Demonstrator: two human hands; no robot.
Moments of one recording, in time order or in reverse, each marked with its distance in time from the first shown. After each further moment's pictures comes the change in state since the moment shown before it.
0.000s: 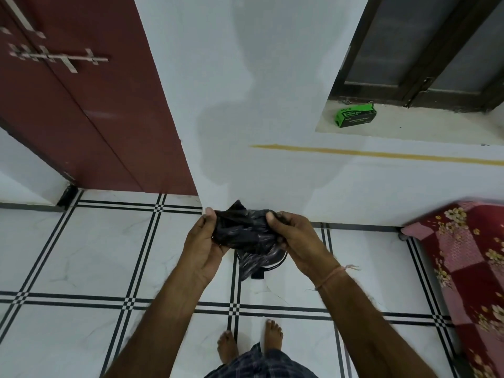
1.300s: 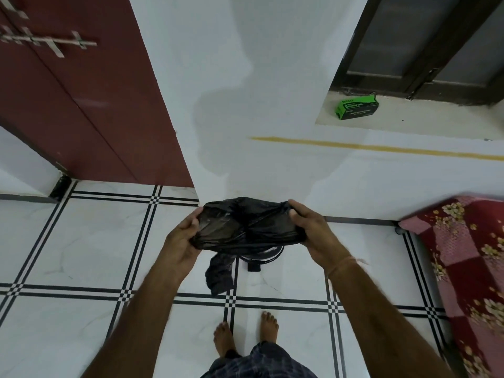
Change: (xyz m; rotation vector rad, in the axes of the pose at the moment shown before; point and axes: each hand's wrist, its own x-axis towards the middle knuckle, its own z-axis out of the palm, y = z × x) left_hand 0.046 -0.005 -0.055 0.093 0.080 -0.031; right_hand 0.038 0.023 -0.058 -0.005 0.129 0.118
